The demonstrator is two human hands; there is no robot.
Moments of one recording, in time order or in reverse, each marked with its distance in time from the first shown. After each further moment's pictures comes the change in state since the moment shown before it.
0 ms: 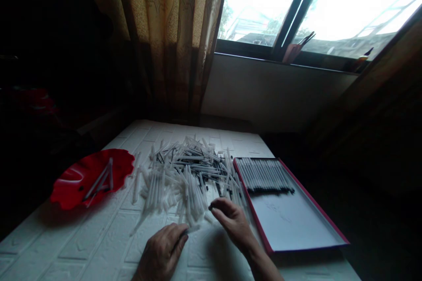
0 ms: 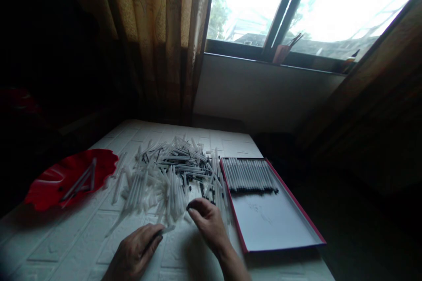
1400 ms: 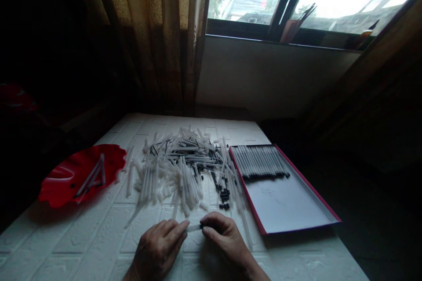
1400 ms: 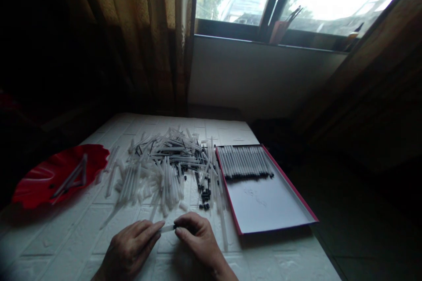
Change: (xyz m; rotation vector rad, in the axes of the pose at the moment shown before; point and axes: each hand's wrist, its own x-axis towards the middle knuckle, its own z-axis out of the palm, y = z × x) left_hand 0.000 0.009 -0.005 0.119 -0.137 0.117; right_hand -0.047 0.006 0.015 0.525 -0.088 0.128
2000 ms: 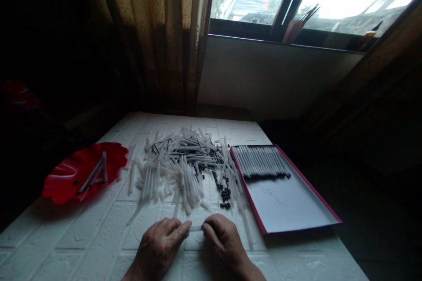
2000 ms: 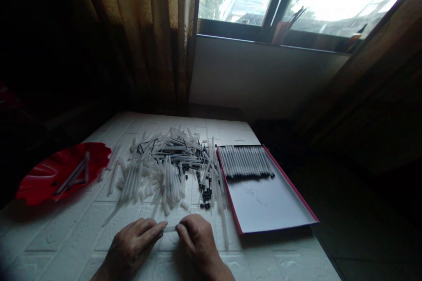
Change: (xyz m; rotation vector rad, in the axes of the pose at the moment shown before) left_hand -0.003 -0.001 0.002 0.032 -0.037 0.055; right_hand -0.006 0.001 0.006 -0.813 0.036 -0.301
